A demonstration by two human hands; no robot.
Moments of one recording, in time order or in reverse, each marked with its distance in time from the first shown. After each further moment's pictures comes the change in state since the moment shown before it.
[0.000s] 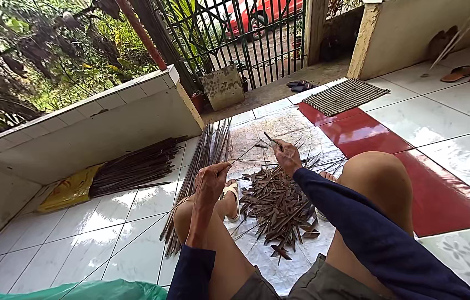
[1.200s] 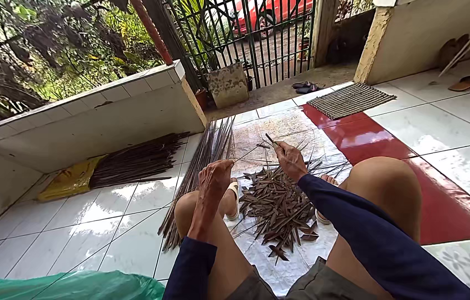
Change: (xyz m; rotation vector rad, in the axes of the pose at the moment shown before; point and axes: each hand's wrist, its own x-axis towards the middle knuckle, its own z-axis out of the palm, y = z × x) left_hand 0.004 0.001 0.010 0.181 -0.003 0.053; right_hand -0.016 -0.006 -0.002 -0.051 -0.010 -0.104
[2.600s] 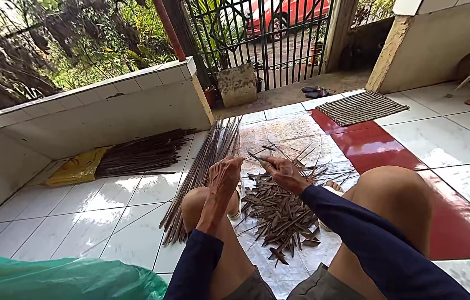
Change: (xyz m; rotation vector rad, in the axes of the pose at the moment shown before) left_hand 0.005 0.008 0.006 0.103 0.059 0.027; right_hand -0.029 -0.046 0.007 0.156 -0.346 -0.172
